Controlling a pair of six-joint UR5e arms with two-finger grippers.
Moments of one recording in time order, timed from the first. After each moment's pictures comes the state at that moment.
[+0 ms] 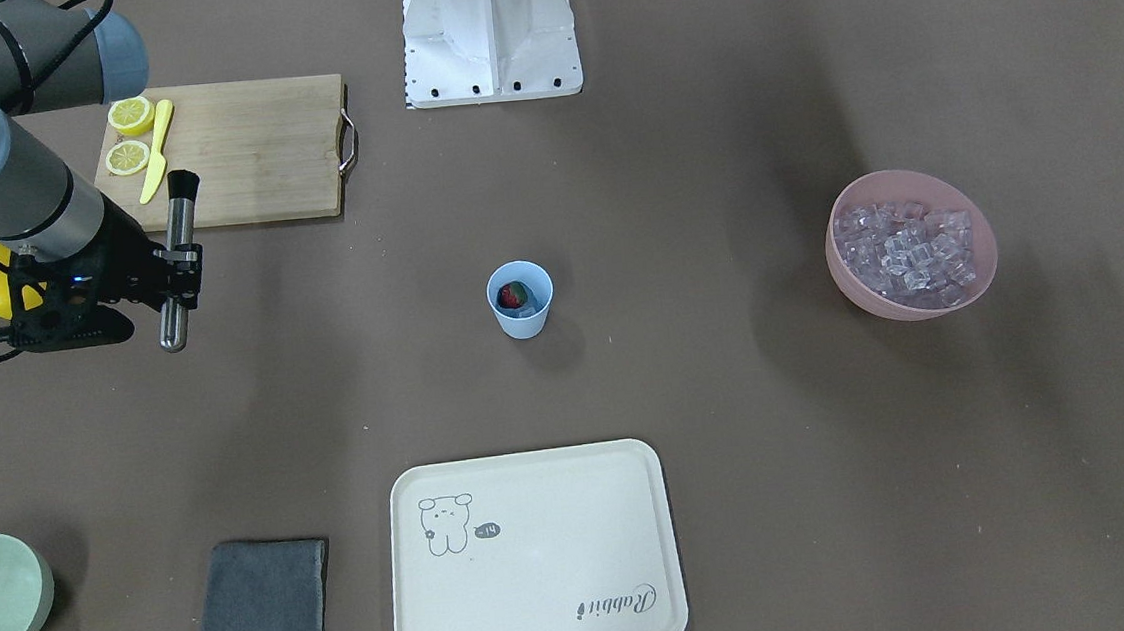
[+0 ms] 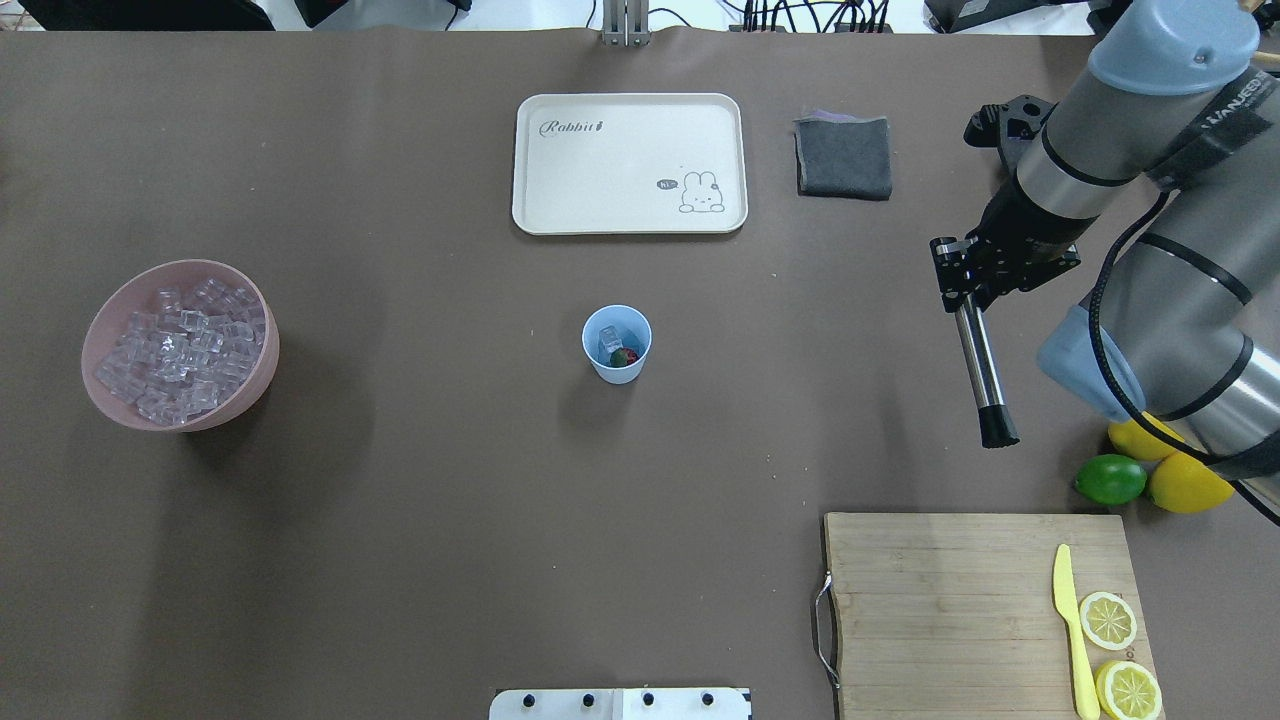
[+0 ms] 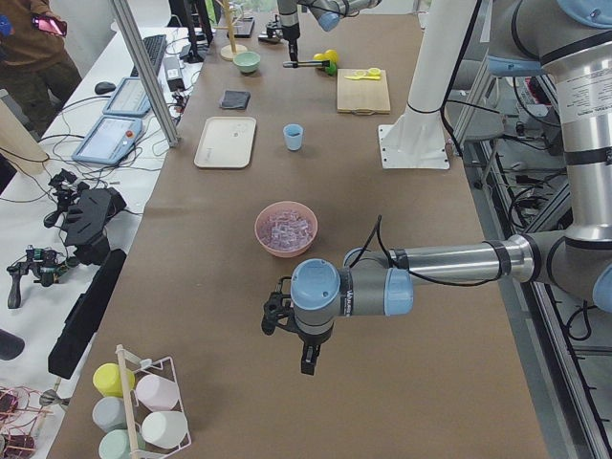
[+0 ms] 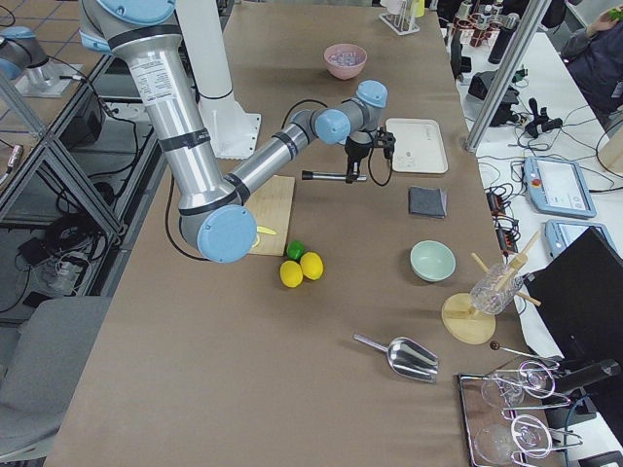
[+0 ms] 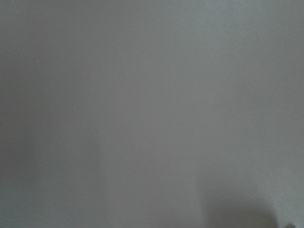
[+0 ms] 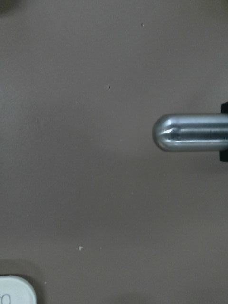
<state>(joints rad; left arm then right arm) -1.62 -1.31 -1.73 -1.64 -2.34 0.24 0.92 -1.21 1.84 -1.75 2.24 0.74</state>
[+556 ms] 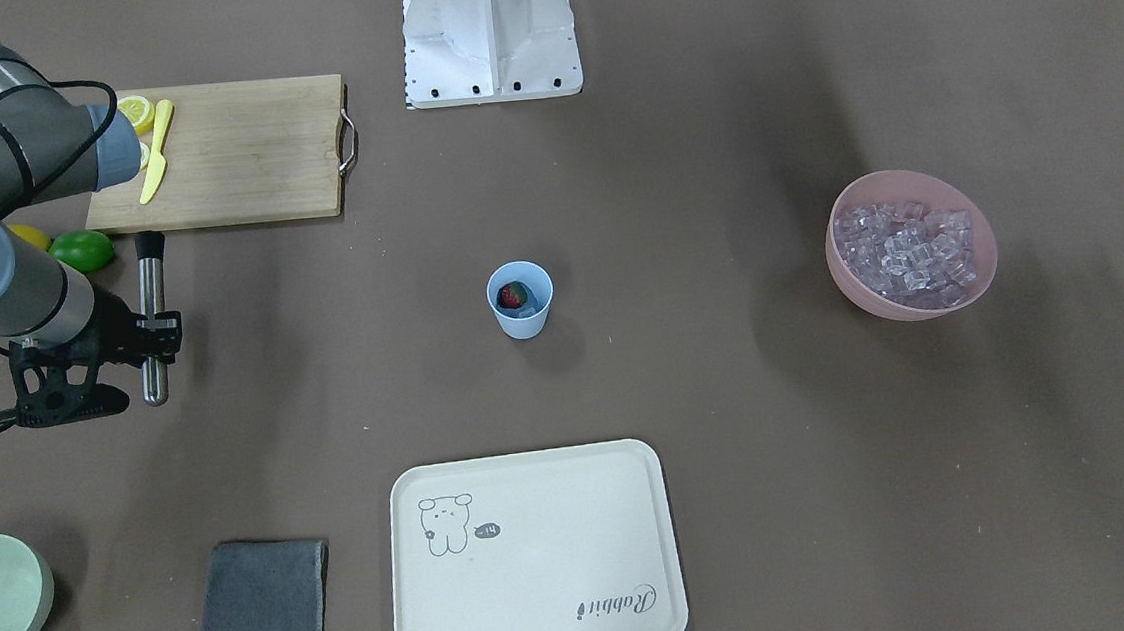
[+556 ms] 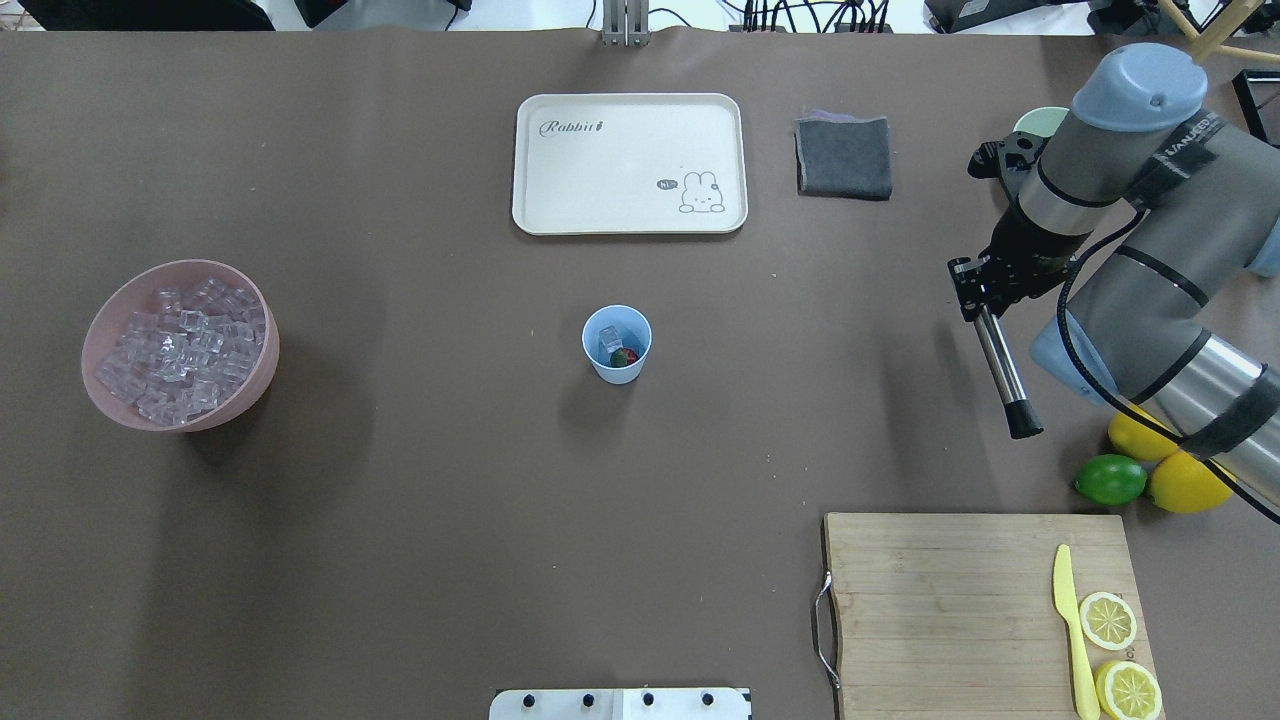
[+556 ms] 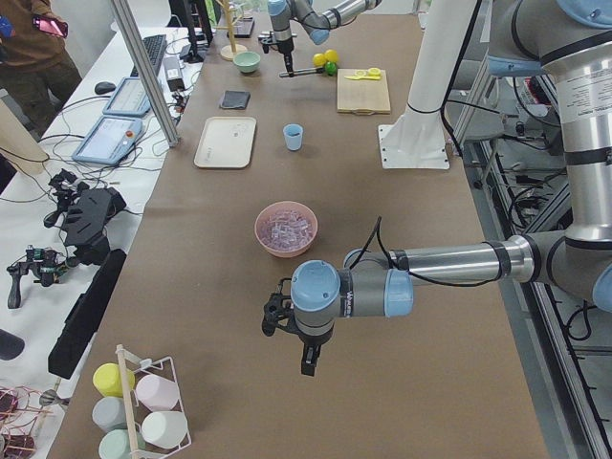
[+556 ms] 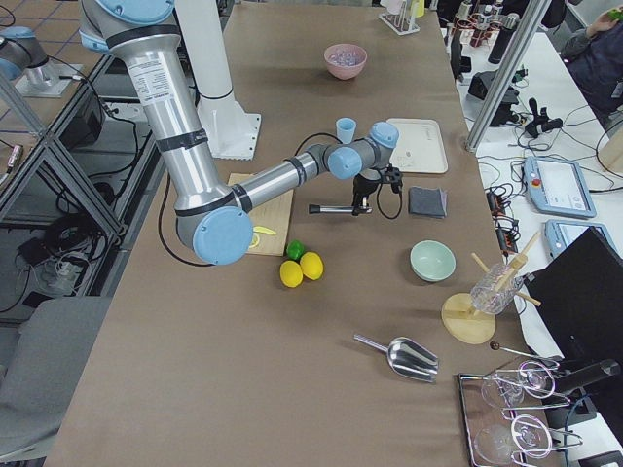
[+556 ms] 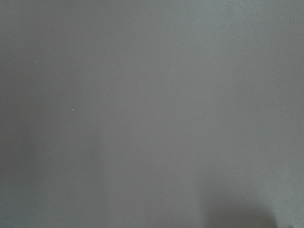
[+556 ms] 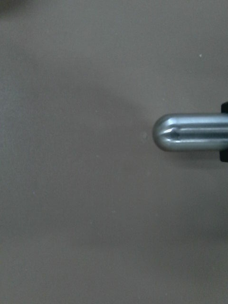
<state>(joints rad) -1.62 -1.31 -1.72 -1.64 -2.34 0.24 0.93 -1.23 1.59 -1.54 2.24 0.63</state>
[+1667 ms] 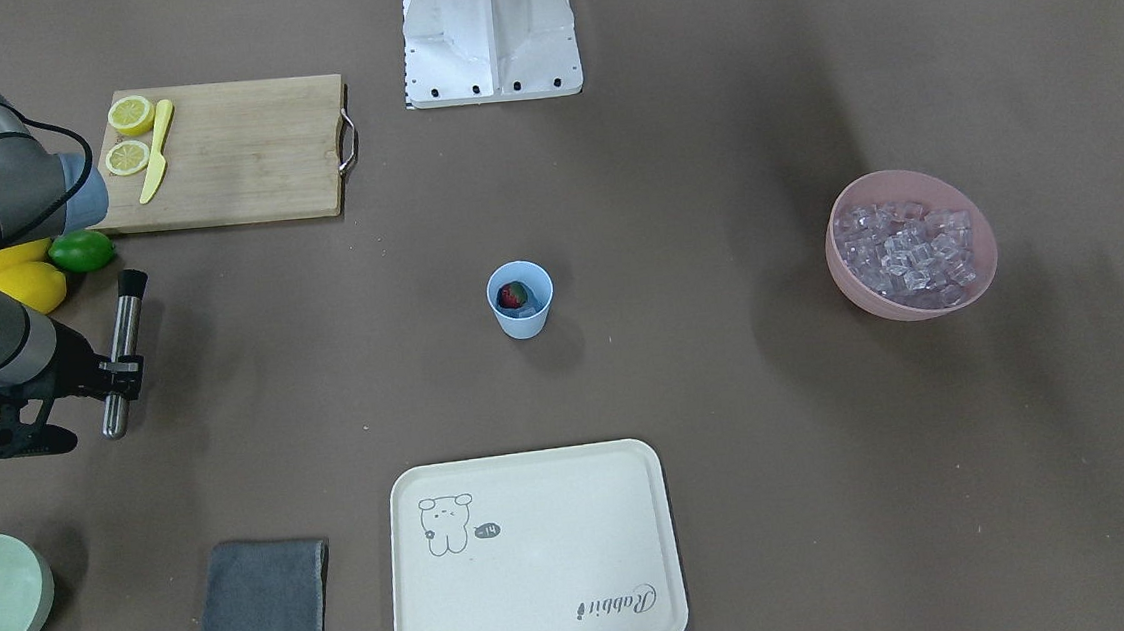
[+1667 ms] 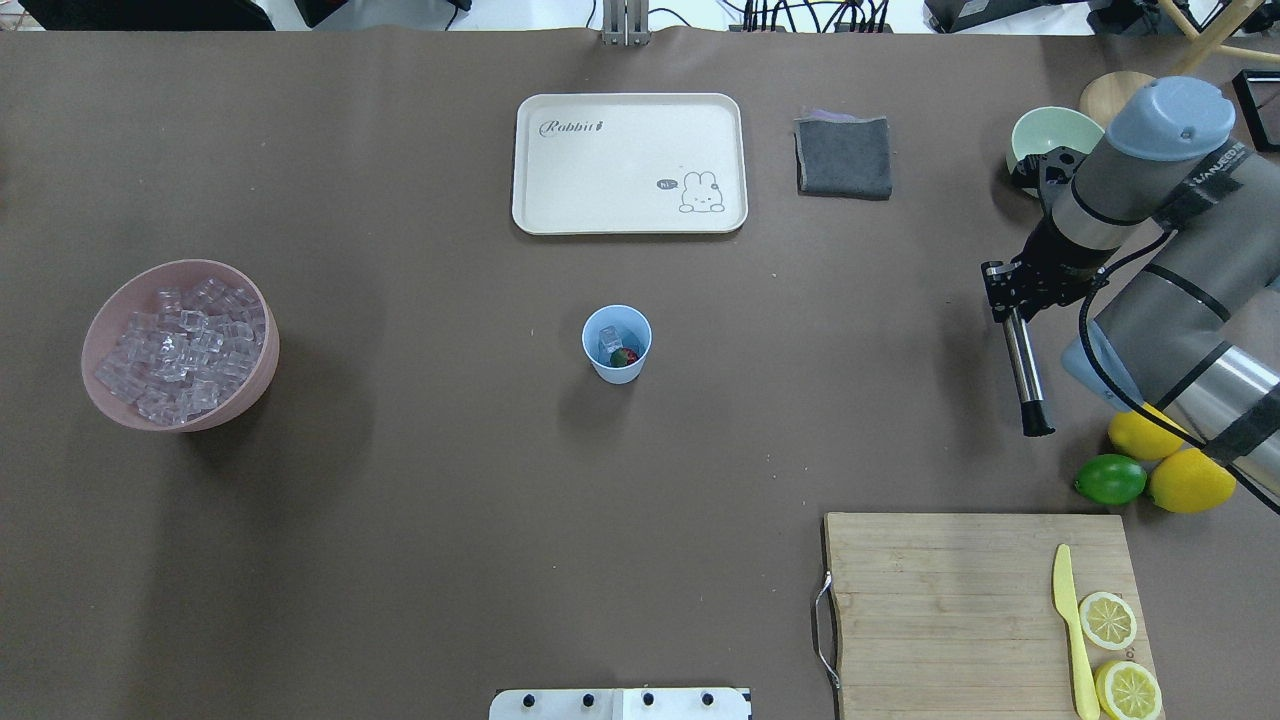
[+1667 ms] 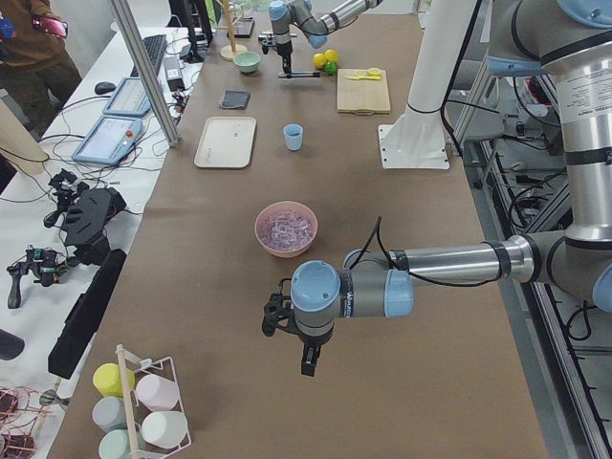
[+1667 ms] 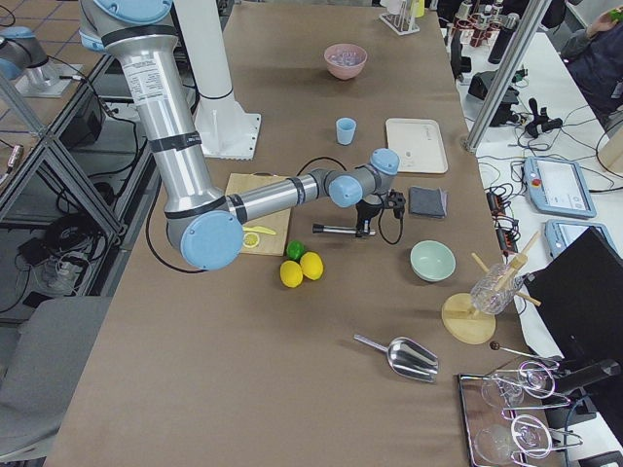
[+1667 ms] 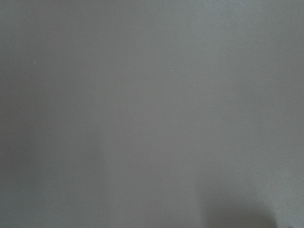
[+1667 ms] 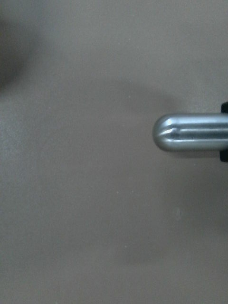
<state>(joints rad) -1.62 -1.31 -1.72 -1.64 -2.34 0.24 0.95 -1.28 1.51 -1.42 2.21 0.74</state>
